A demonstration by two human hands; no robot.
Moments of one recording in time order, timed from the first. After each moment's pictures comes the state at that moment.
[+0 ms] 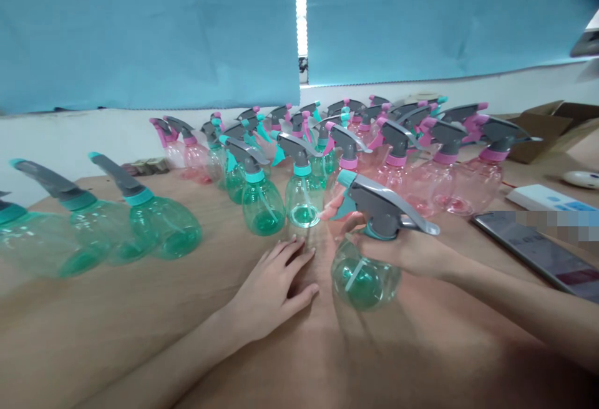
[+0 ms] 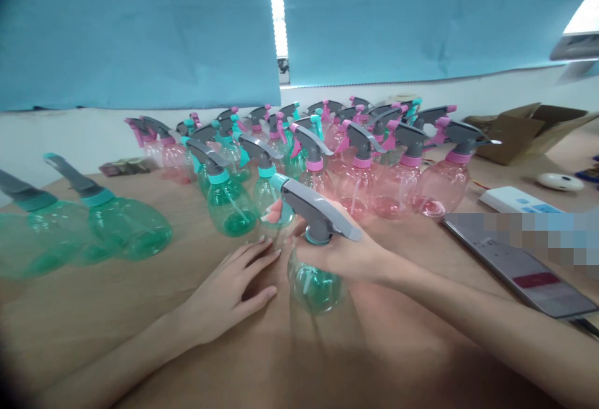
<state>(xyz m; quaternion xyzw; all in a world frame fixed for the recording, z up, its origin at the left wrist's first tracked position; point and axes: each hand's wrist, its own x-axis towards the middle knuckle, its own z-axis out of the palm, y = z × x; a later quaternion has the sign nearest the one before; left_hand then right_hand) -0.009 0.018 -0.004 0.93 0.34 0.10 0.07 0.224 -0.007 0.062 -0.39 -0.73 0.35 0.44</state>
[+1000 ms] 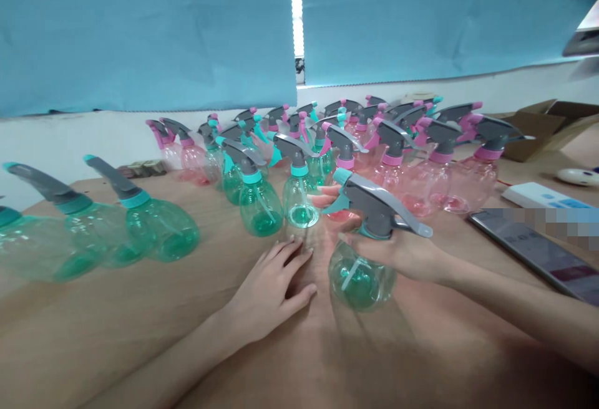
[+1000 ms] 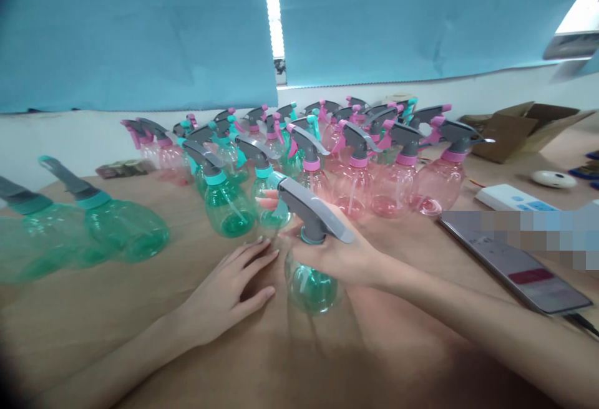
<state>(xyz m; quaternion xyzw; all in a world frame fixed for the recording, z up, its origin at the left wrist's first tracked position) -0.008 0.017 -0.002 0.93 0.34 0.10 0.08 0.217 -0.012 0.068 -0.41 -0.71 0.34 0.46</state>
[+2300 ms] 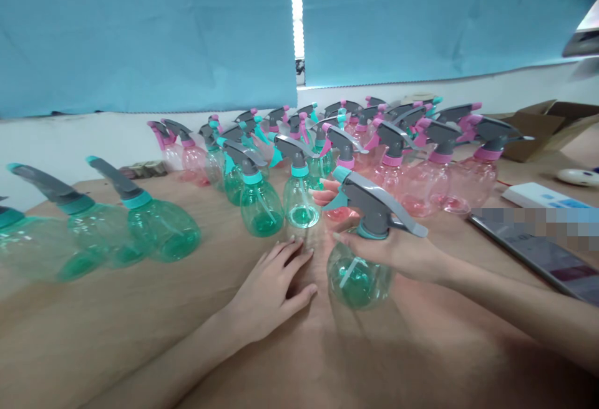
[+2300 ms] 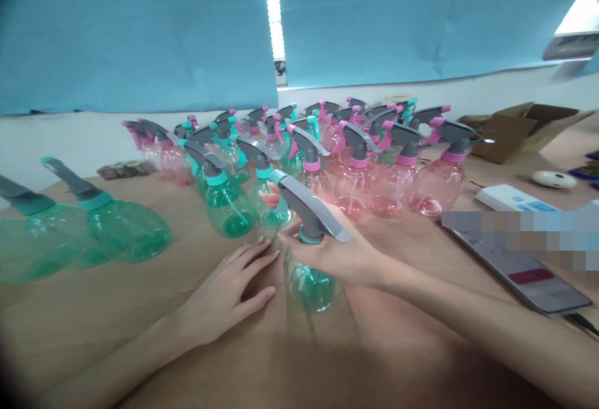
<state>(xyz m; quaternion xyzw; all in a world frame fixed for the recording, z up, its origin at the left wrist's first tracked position) -0.008 0.017 -0.001 0.93 0.34 0.09 0.07 0.218 -0.011 0.059 -0.45 -0.71 0.32 0.44</state>
